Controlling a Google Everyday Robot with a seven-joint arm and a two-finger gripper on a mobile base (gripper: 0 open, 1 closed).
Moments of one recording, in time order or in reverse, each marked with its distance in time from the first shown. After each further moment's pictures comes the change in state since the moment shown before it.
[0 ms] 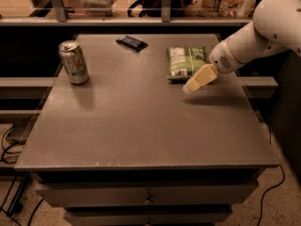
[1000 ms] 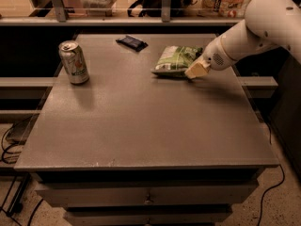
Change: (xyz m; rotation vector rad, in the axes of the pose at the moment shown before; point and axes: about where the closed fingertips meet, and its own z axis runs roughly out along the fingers) arm -0.017 -0.003 0.011 0.004 -0.016 -0.007
